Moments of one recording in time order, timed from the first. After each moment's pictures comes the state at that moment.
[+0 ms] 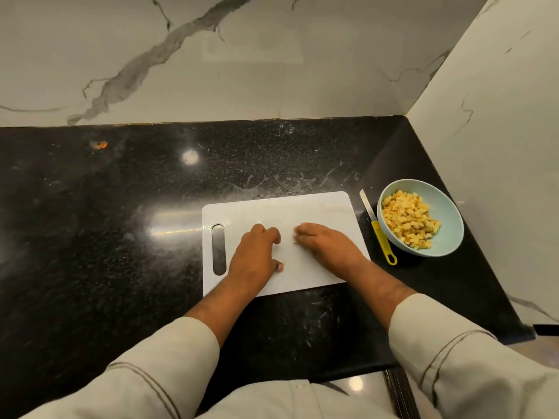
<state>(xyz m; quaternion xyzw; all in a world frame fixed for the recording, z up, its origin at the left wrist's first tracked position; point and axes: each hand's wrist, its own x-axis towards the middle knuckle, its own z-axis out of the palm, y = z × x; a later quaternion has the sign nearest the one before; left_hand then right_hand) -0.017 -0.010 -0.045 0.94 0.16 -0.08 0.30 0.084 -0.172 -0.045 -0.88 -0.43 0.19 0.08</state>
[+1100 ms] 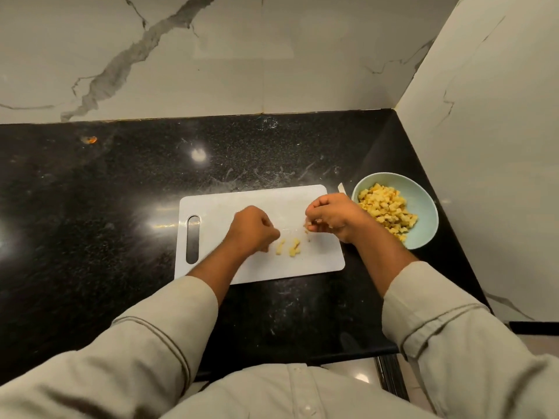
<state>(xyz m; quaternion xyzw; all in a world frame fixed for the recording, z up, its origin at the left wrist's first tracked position) 0.030 -0.050 -0.014 0.83 0.31 -0.13 0.46 0.133 -0.203 0.003 -0.75 0.04 0.39 0.52</state>
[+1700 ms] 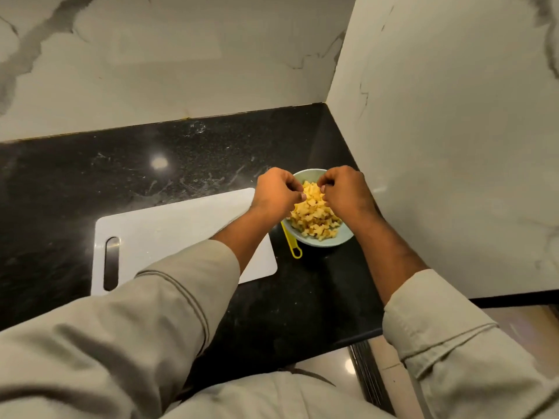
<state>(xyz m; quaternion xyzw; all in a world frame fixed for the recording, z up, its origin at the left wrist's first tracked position) 0.154 -0.190 0.021 0.84 0.20 -0.06 0.51 0.195 -0.325 0.032 -0.95 -0.07 0.08 0.28</state>
